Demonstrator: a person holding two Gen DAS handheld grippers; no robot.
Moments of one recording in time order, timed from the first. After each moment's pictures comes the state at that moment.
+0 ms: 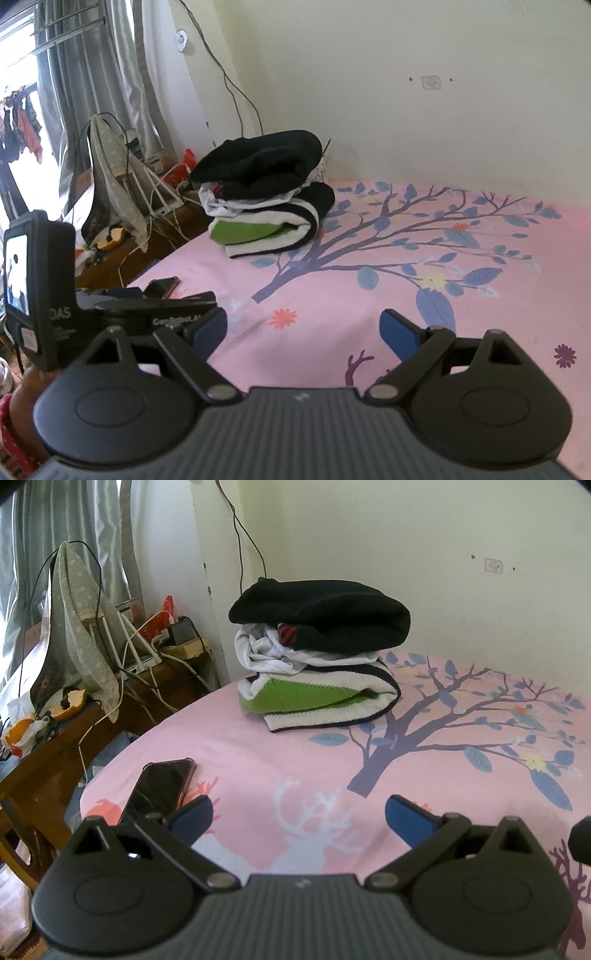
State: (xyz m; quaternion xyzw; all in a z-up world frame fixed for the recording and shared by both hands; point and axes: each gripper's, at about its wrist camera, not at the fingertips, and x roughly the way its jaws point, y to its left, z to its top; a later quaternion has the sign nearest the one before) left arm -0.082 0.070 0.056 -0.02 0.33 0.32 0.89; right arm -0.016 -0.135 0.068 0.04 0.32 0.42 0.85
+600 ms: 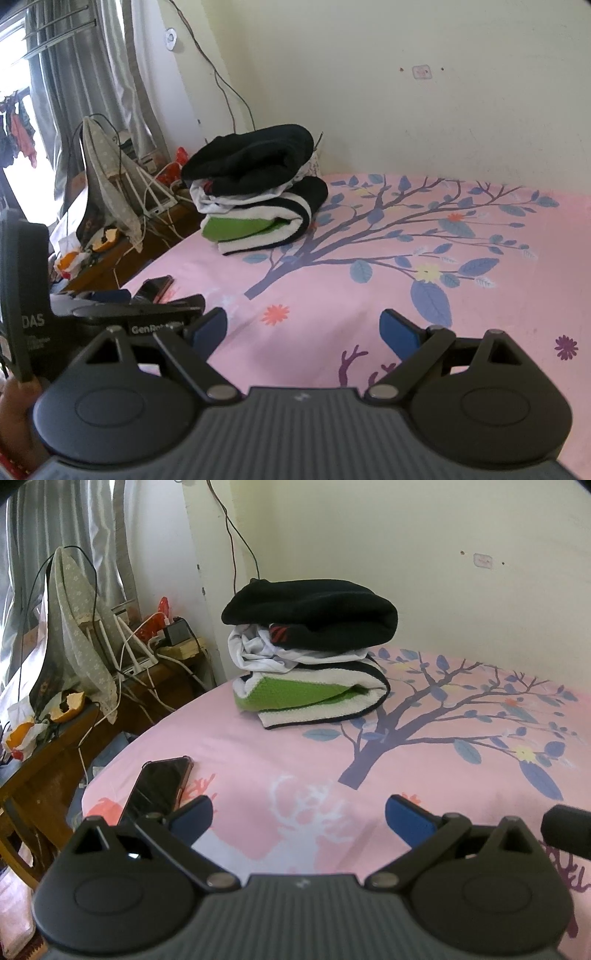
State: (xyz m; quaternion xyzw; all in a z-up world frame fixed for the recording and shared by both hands) left arm -0.086 0.058 0.060 -0.01 0.34 0.31 0.89; right arm -0.011 -0.135 0.062 0.05 0.32 0.41 0.85
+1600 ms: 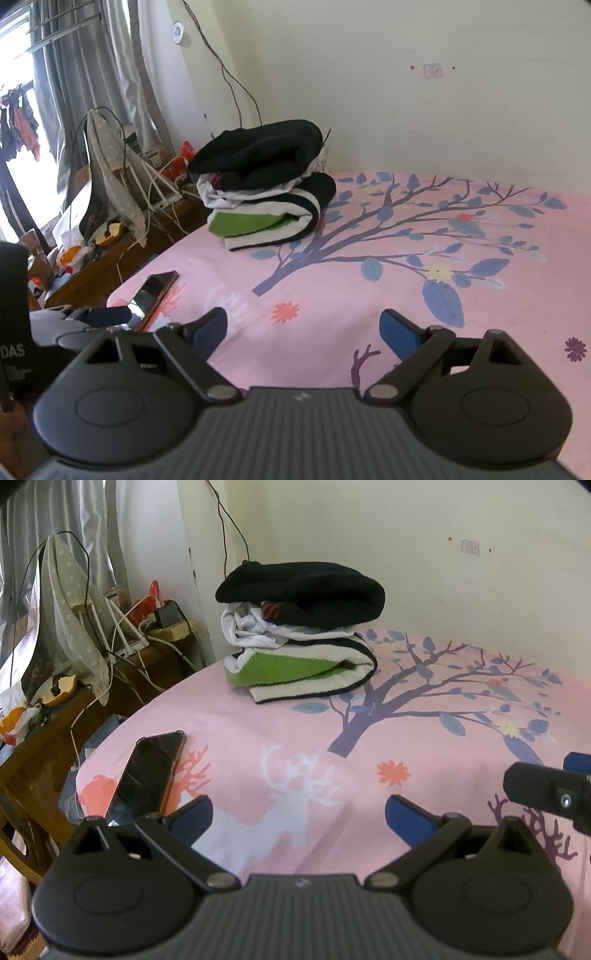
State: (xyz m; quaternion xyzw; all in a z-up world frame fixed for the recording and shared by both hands) left arm -0.103 0.053 0.056 -0.03 0.36 0.29 0.88; right arm -0.015 -0.125 0.061 0.04 0.33 0.42 0.85
